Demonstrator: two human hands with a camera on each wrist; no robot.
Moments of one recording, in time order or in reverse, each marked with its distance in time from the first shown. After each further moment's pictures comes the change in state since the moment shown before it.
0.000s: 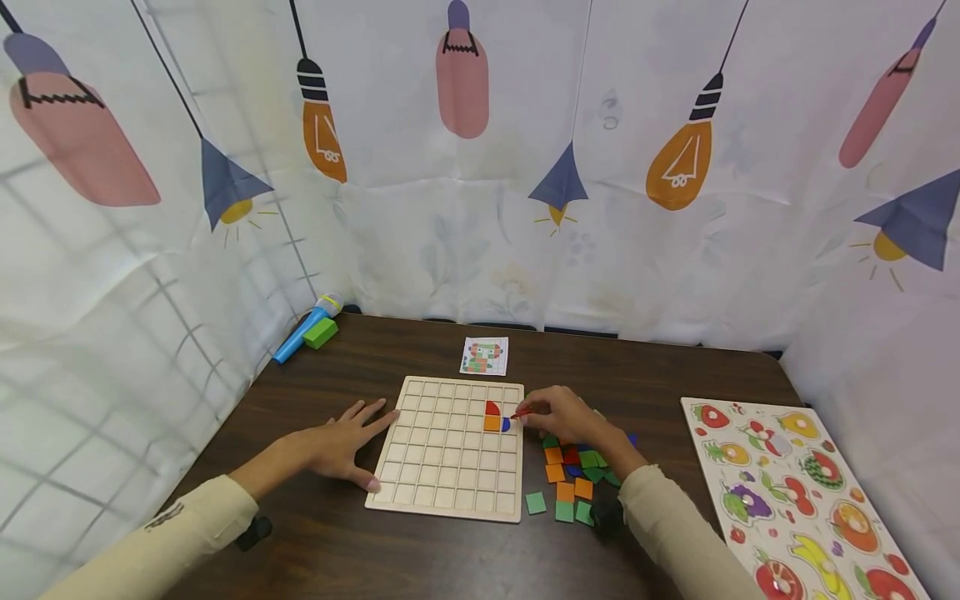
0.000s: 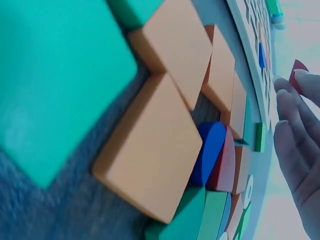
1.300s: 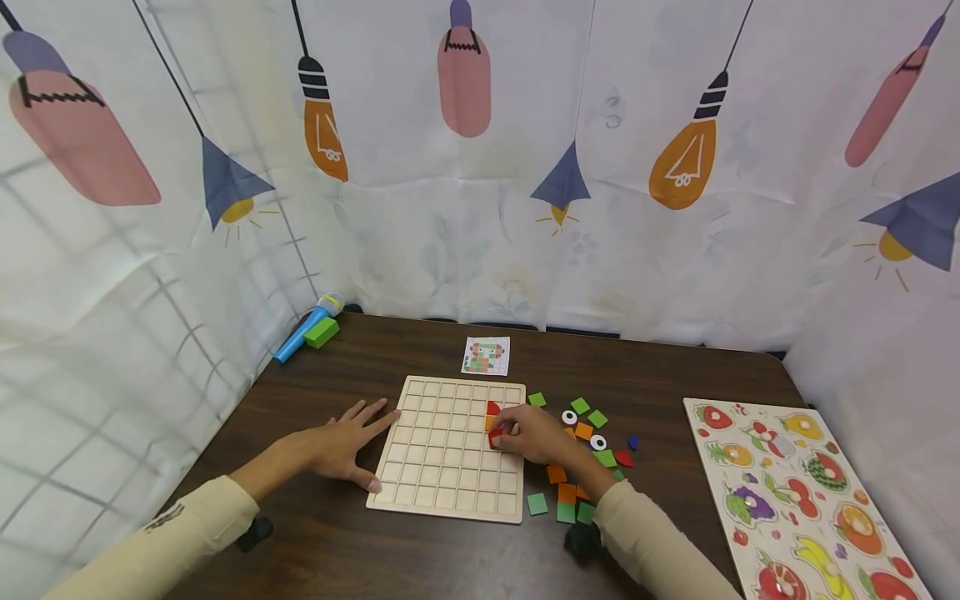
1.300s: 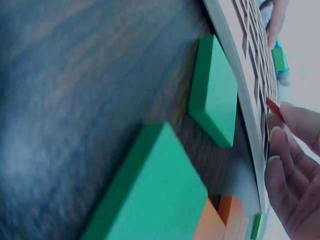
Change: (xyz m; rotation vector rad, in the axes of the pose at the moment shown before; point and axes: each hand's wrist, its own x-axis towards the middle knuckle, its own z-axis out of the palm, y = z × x) left_hand -0.003 0.002 -0.001 -0.020 0.005 0.000; right_hand 0.014 -0.029 0.046 -0.051 0.030 0.006
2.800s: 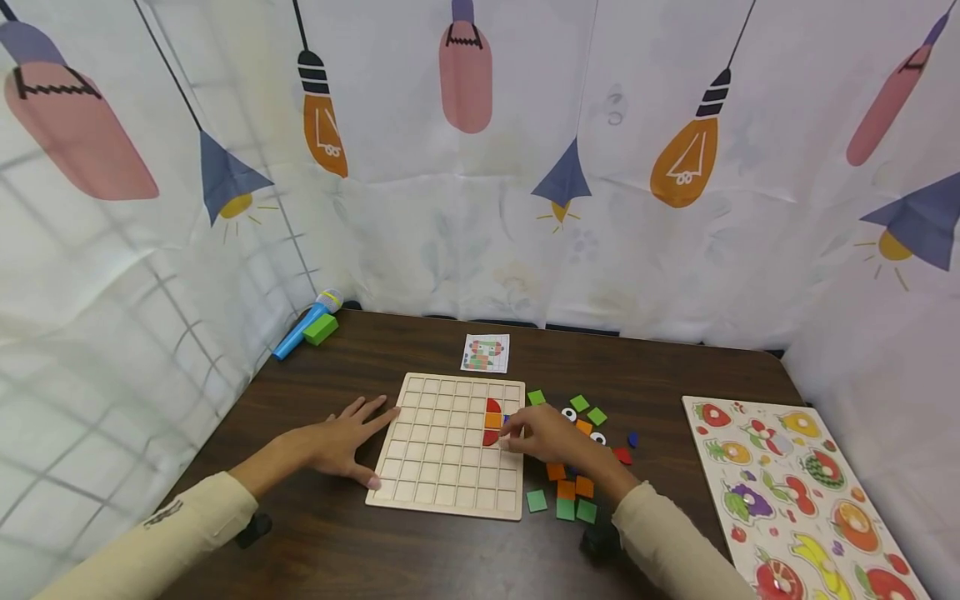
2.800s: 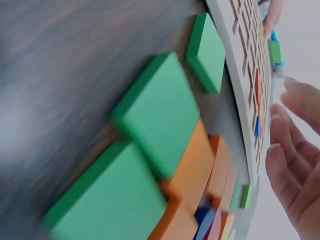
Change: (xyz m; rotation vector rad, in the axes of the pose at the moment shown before) left_hand -0.001 0.002 -0.003 0.012 -0.005 0.004; right_hand -0.020 -0.007 -0.017 -0.080 -0.057 -0.006
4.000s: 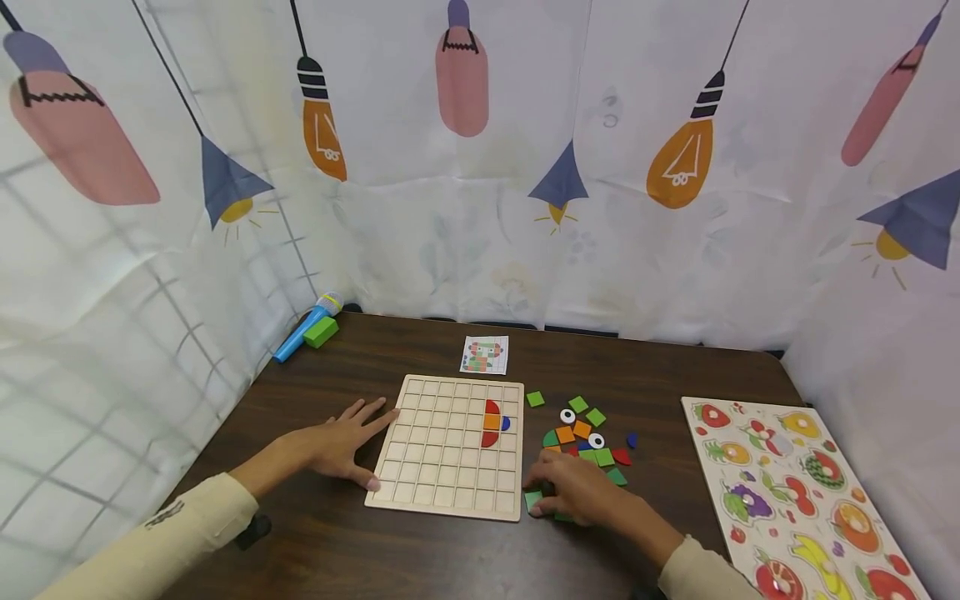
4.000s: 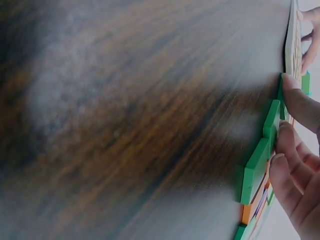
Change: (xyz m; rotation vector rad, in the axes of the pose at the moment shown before) left_hand 0.001 0.002 0.001 0.010 -0.014 -0.022; right_hand -0.065 0.007 0.021 -0.162 -0.085 -0.005
